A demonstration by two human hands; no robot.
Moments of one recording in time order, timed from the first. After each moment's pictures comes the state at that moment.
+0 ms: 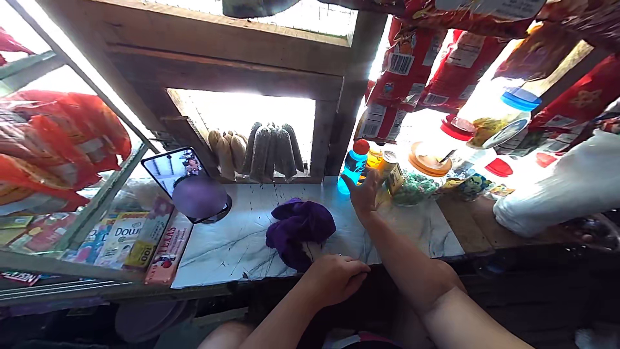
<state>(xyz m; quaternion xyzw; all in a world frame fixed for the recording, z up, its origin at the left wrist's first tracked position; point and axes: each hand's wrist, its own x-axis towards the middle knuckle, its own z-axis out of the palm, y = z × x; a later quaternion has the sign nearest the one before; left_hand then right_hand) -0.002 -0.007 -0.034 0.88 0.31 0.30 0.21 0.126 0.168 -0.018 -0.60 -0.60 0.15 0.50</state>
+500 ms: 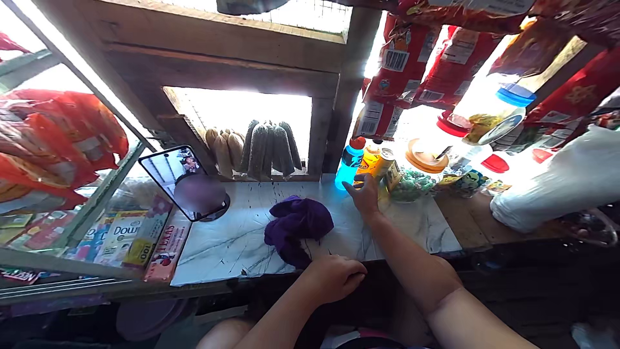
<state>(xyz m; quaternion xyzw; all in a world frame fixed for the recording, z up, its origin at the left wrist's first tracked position) -0.003 -0.008 -0.023 0.87 0.33 0.18 0.32 0.151 0.164 -0.028 -0.63 -0.62 0.25 0.41</state>
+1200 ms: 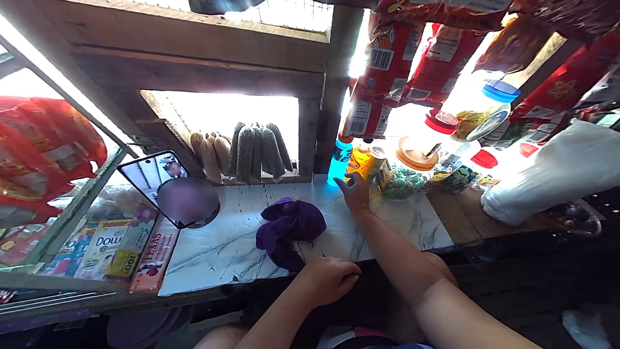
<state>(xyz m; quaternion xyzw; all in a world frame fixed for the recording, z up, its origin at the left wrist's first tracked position) 0.000 -0.009 -0.029 0.87 0.34 0.19 0.31 0.146 0.172 -0.036 -0.66 -0.62 0.18 0.38</state>
